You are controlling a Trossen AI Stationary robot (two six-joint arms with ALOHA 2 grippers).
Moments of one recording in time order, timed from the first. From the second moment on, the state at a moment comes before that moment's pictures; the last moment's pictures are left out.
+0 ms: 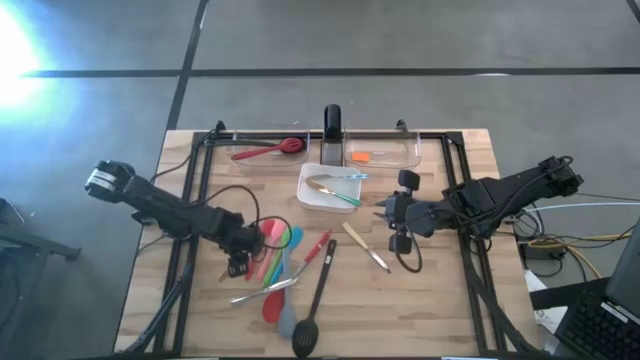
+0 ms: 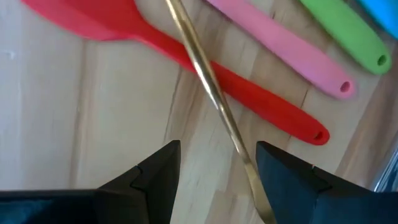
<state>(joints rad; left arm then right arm) -0.30 1.27 0.67 -0.80 0.05 -0.55 0.34 1.26 1.30 -0.86 0.54 0.22</state>
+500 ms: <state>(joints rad) -0.32 1.27 0.55 -0.58 0.07 -0.60 0.34 1.26 1.30 -0.86 0.54 0.22</state>
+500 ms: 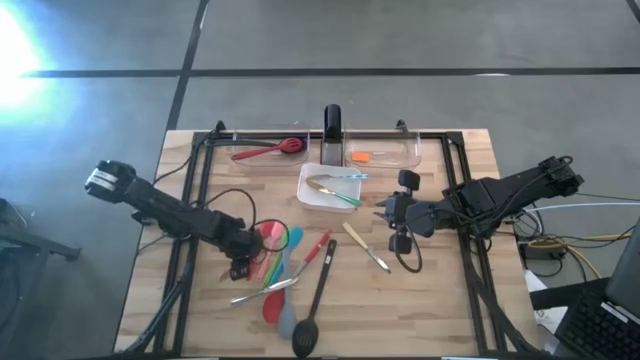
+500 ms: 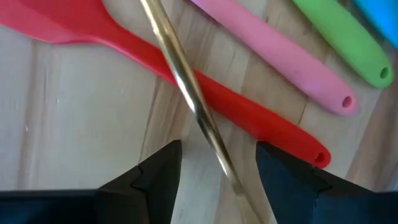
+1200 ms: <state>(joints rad) -0.32 1.27 0.47 -0.53 -0.03 -0.63 0.34 1.26 1.30 -0.86 0.54 0.22</state>
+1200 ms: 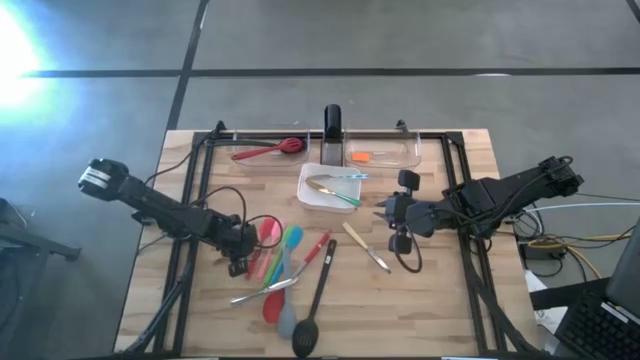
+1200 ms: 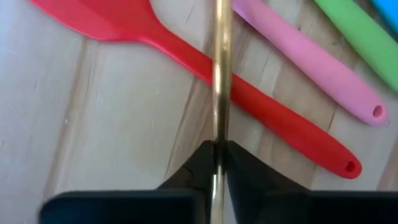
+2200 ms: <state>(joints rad) -0.31 1.22 0.81 -0.83 -0.30 -0.40 0.34 1.26 1.30 -0.86 0.54 0.22</state>
